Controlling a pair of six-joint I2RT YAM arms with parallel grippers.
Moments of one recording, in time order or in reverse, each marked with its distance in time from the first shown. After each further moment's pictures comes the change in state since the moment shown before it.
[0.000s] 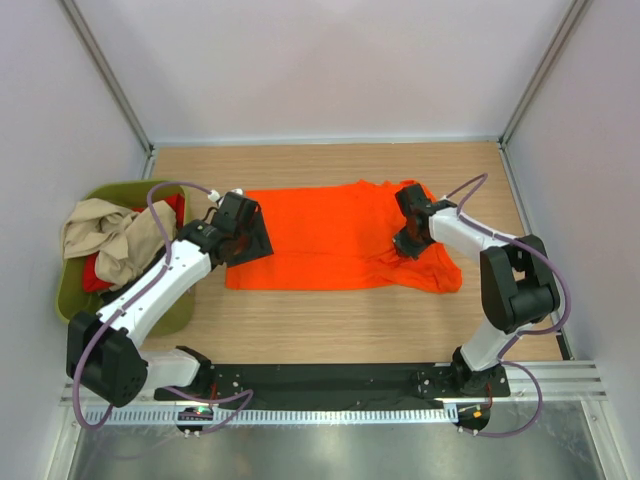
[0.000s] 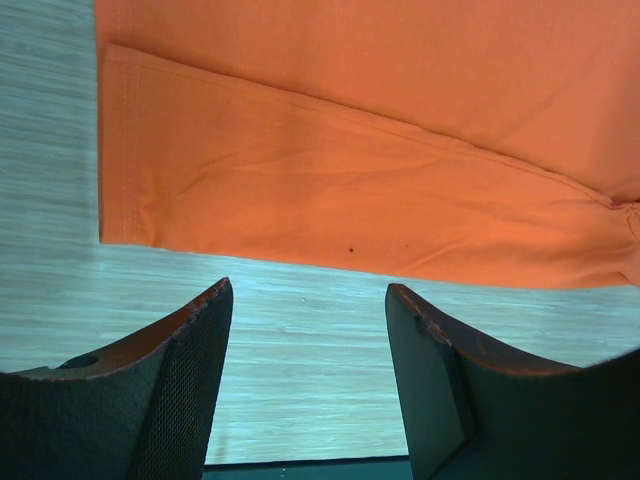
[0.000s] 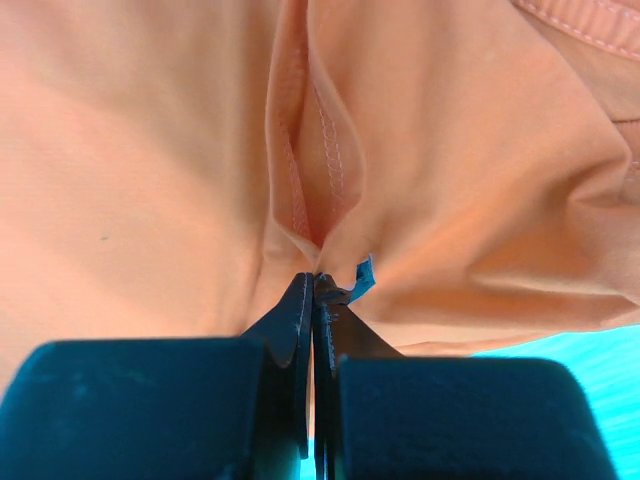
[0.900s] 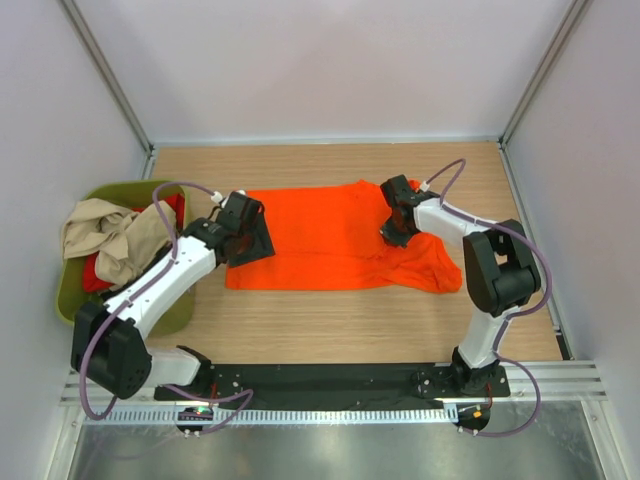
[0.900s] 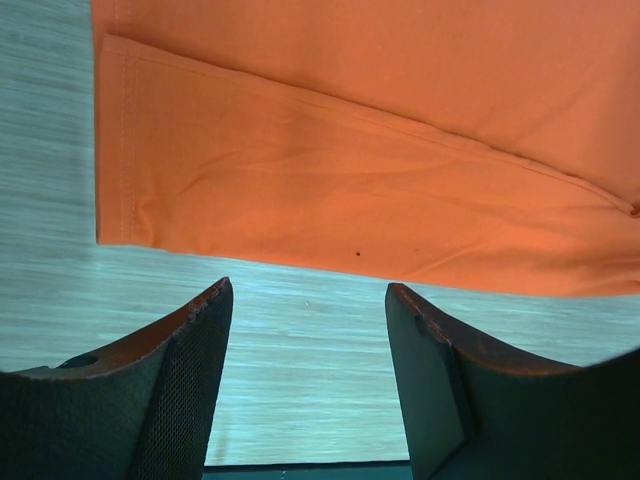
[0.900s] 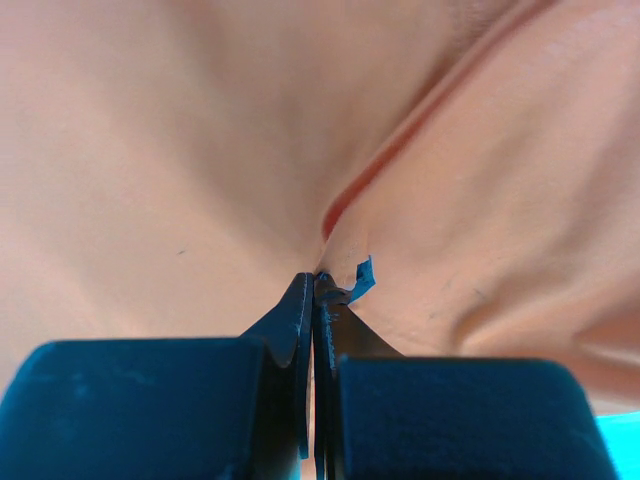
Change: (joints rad) left arm 0.000 0.039 0.000 0.004 -0.003 -0.009; right arm 0.041 0.137 0.137 0.058 0.024 -0.097
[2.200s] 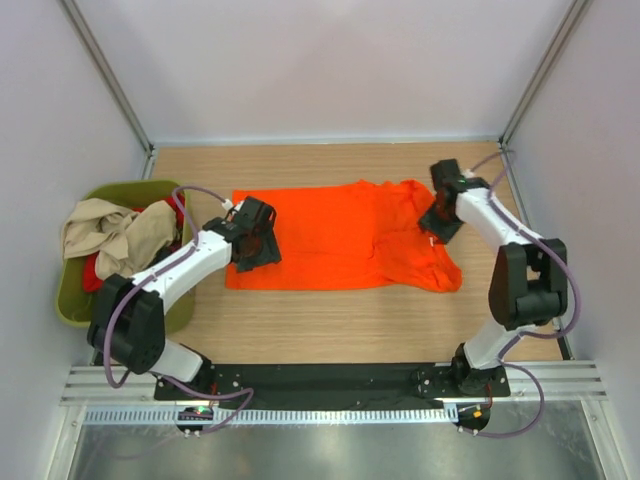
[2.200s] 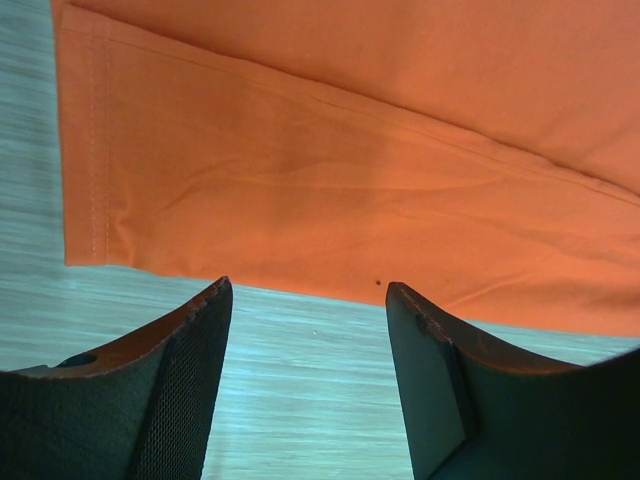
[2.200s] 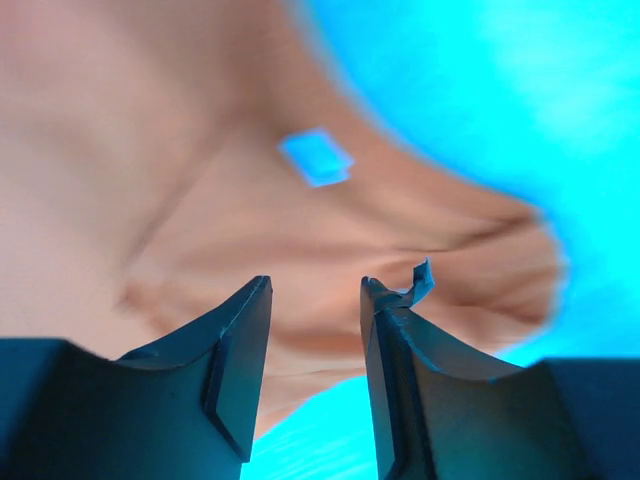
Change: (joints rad) left arm -0.011 0.143 -0.026 0.064 -0.014 -0.035; right arm -0.176 -0.114 0.082 -0.195 -0.007 -0.267
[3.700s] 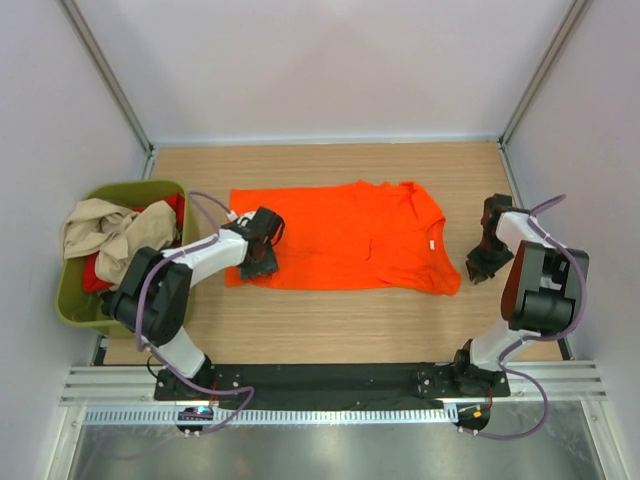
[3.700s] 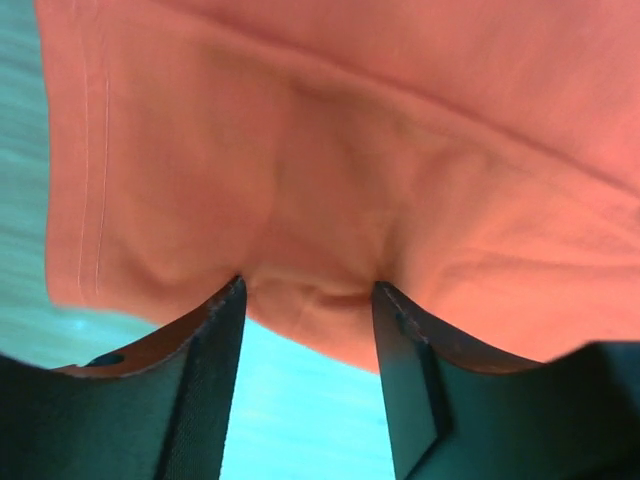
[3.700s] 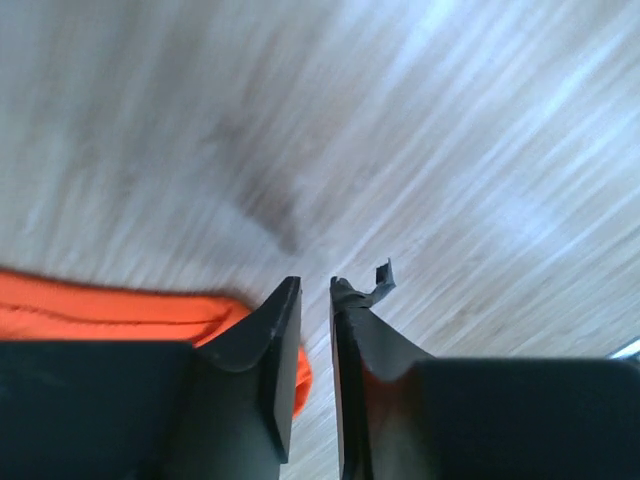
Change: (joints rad) left arm -0.008 0.192 -0.063 0.113 -0.112 -0.033; right arm -0.429 -0.061 -0.295 -0.037 0.027 -0.097
